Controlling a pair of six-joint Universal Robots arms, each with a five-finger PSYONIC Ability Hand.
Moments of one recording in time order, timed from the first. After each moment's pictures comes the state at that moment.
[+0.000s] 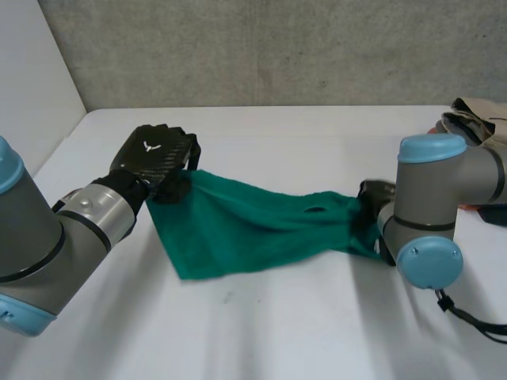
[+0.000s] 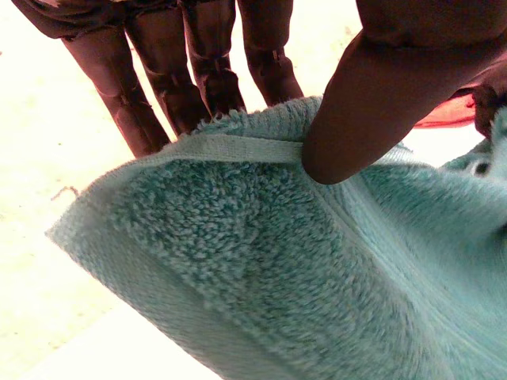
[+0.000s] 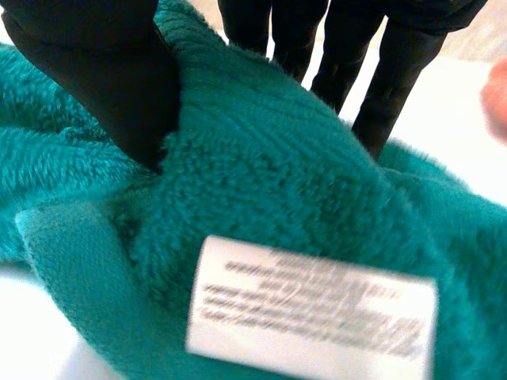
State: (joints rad) left arm 4.33 -1.77 -1.69 3.40 -1.31 3.37; right arm 1.99 -0.82 1.18 0.11 1.78 3.32; left_hand 1.15 1.20 1.19 1.20 0.99; right_hand 1.08 1.15 1.11 1.15 0.92
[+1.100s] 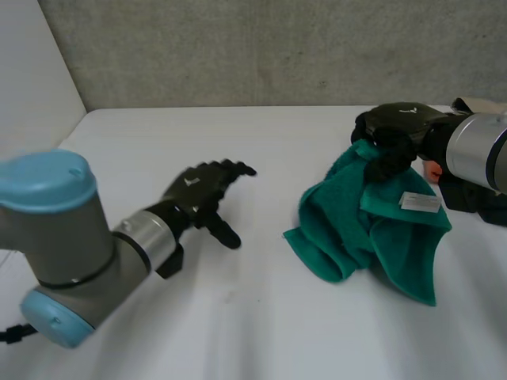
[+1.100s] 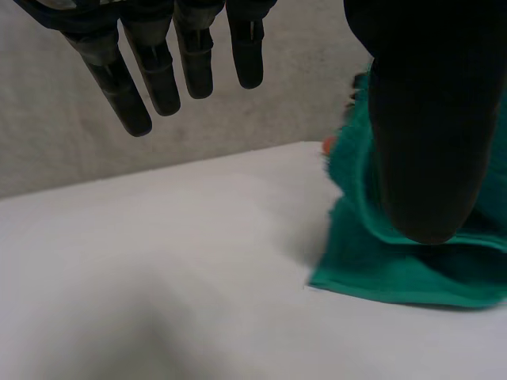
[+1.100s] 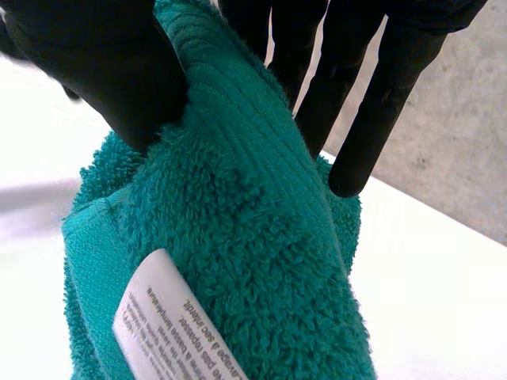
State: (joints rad) left arm 4.19 -1.94 -1.61 3.32 -1.32 2.99; right arm 1.85 -1.27 1.11 0.57 1.21 2.92; left_hand 0.28 0.29 0.29 0.29 0.10; right_hand 1.08 1.15 1.18 1.20 0.98
